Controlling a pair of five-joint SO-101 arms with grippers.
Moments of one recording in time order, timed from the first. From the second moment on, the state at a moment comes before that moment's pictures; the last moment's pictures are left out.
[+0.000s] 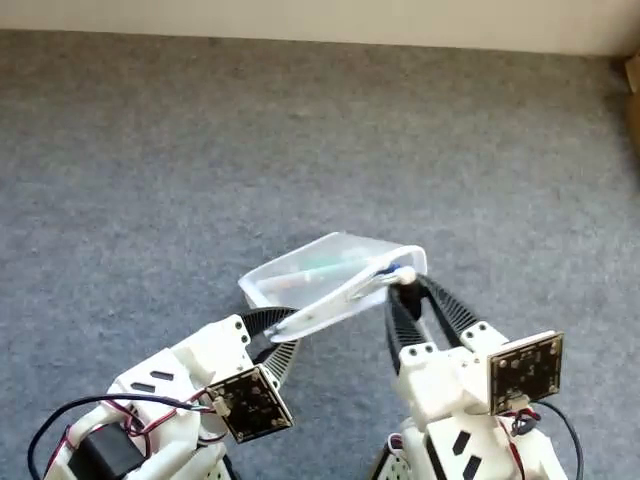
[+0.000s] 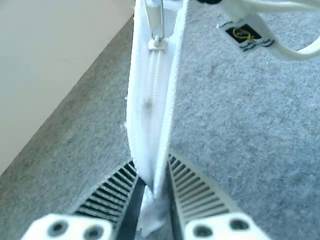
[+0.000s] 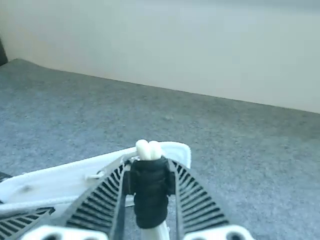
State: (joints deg) left arm 37.0 -104.1 66.8 74.5 -22.1; right arm -16.3 -104.5 49.2 74.8 1.5
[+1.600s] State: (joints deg) left arm 15.6 -104.1 66.3 68.6 -28.1; right arm 12.9 -104.7 55.5 67.8 5.3
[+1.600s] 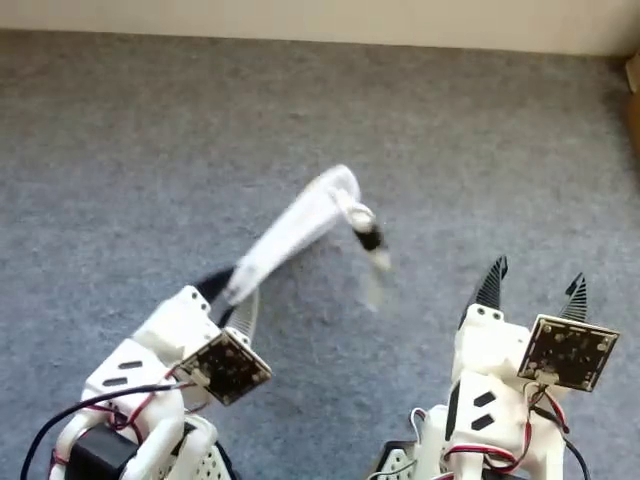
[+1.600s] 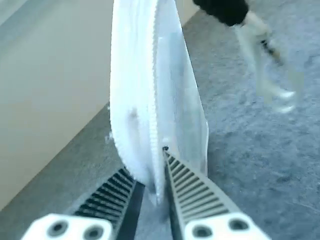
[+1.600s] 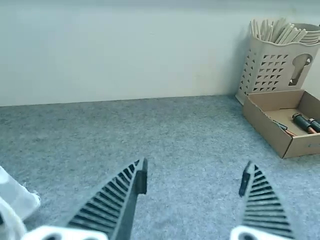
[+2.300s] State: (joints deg) left arm -2.0 -104.1 74.9 58.9 -37.0; right arm 6.5 -104.7 55.9 72.3 5.3
